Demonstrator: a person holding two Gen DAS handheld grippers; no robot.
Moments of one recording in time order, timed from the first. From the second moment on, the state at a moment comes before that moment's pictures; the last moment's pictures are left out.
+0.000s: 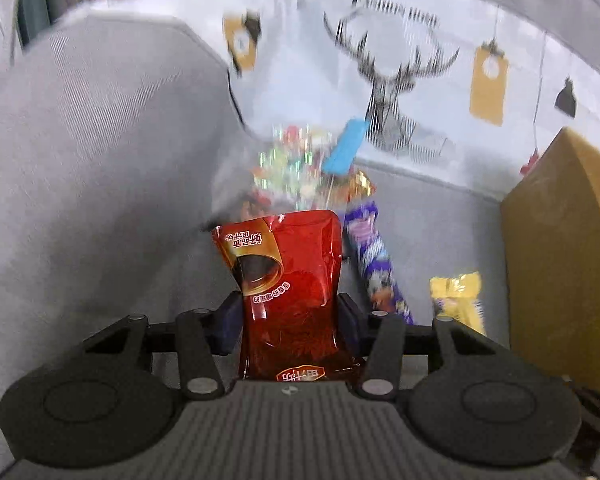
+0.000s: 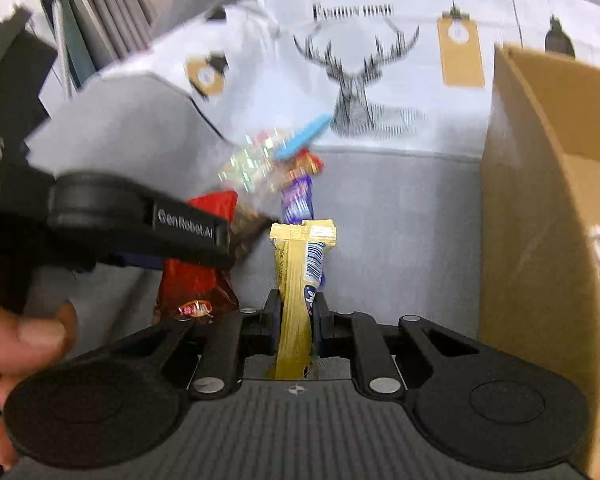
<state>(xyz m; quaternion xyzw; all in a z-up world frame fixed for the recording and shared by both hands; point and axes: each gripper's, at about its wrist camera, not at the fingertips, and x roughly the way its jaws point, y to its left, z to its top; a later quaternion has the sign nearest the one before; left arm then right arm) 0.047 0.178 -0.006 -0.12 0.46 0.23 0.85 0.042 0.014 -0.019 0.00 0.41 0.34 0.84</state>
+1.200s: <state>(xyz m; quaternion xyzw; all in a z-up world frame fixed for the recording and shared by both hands) 0.070 0.027 0.075 -0.04 0.19 0.08 0.98 0.070 -0.170 0.048 0.10 0.25 0.23 0.94</state>
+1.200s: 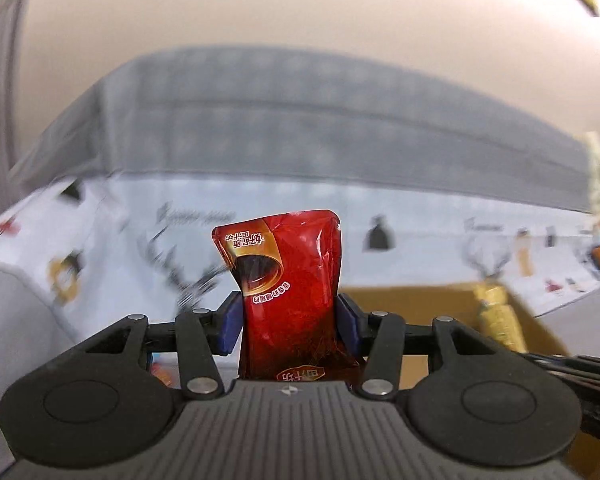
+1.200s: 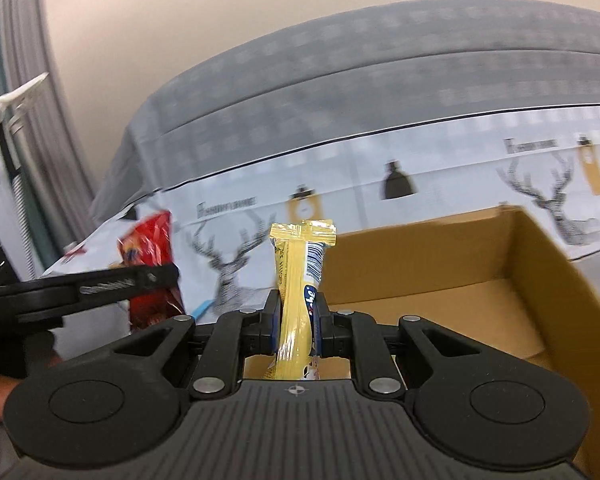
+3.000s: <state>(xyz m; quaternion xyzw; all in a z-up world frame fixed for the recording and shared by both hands) 0.069 -0.073 0.067 0.01 0.12 -0.06 0.99 0.063 -0.236 0.049 0.09 0.19 0.06 0.98</state>
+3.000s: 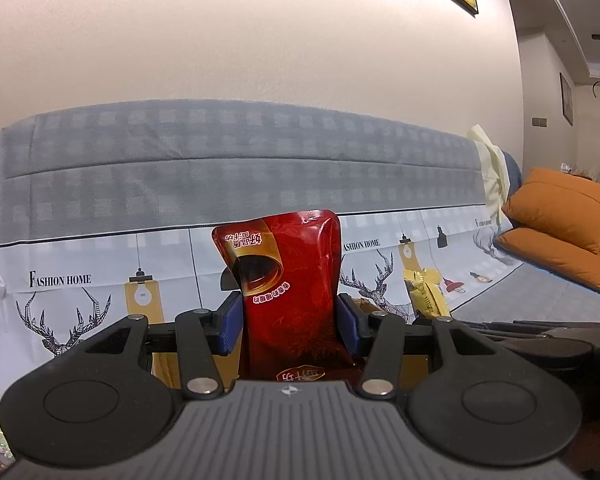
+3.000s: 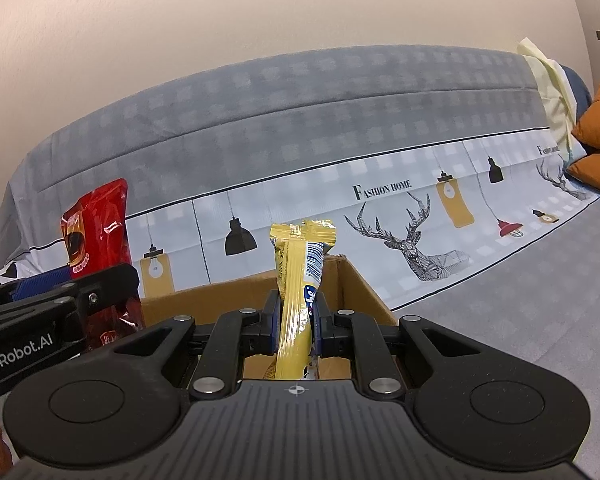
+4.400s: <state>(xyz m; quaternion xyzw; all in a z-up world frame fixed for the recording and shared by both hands) 0.081 -0.050 0.071 -0.03 0.14 -0.05 0.99 0.074 -0.216 0.044 0.09 0.20 0.03 0.98</state>
